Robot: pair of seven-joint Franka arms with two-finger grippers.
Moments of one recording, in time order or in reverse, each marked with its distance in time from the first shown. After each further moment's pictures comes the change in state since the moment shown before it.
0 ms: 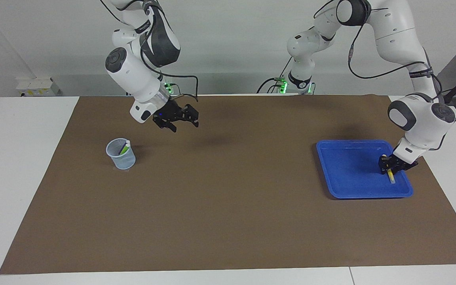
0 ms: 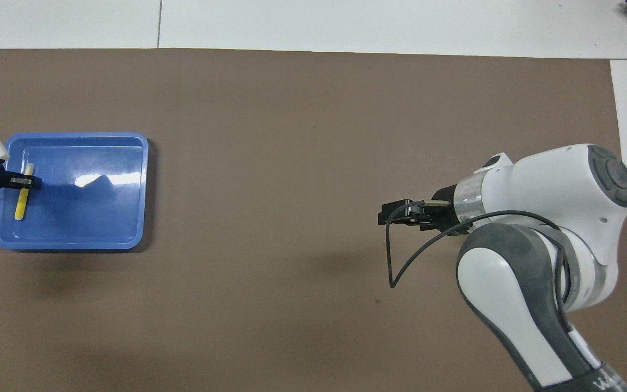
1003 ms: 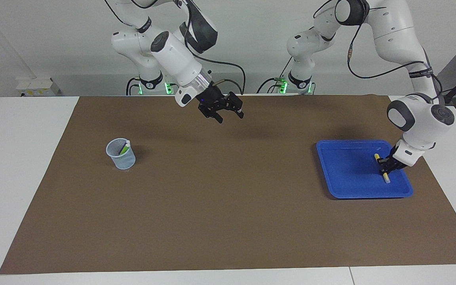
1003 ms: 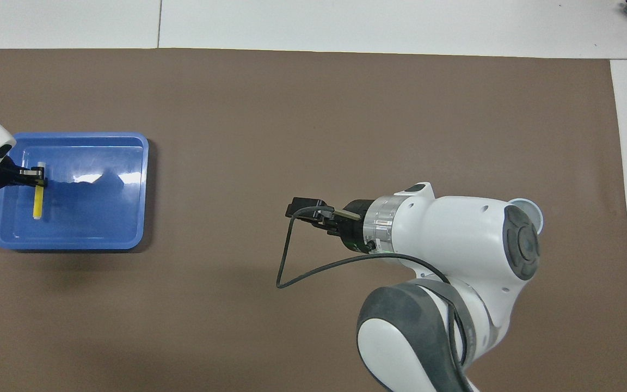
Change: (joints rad) left arm -0.042 -0.004 -0.010 0.062 -0.029 -0.144 -0.228; right arm 0.255 0.016 0.008 -0.003 0.200 0.367 0.244
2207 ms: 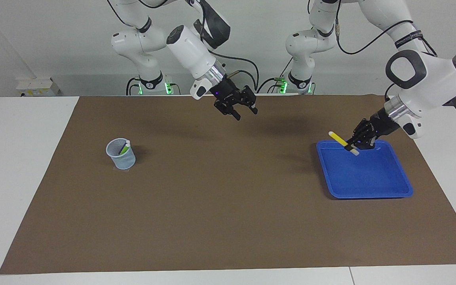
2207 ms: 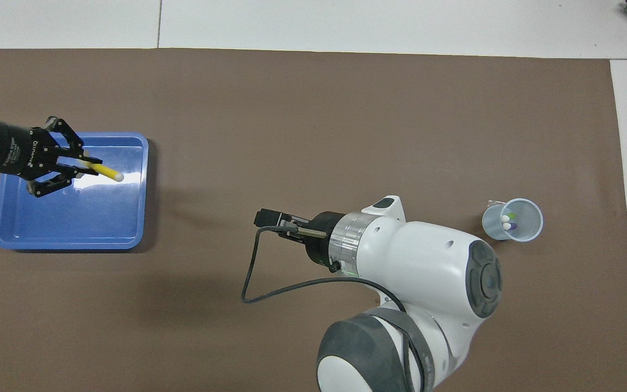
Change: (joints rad) left arm -0.173 -0.271 -0.013 0.058 -0.483 -0.405 -1.184; right arm 0.116 0.016 0.000 0.003 0.063 0.157 0.000
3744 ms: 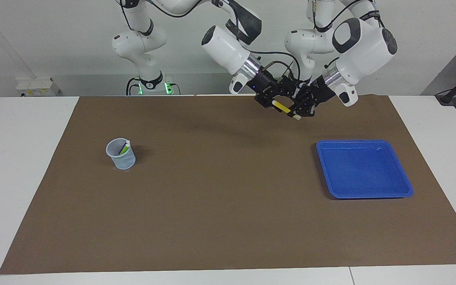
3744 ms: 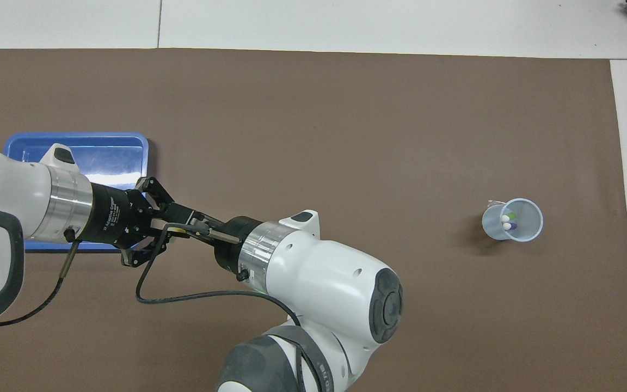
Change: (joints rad) left arm -0.266 -0.291 0.001 -0.266 -0.112 -0.009 -0.454; right arm 0.210 0.214 -0.002 0.221 0.095 0.288 0.130
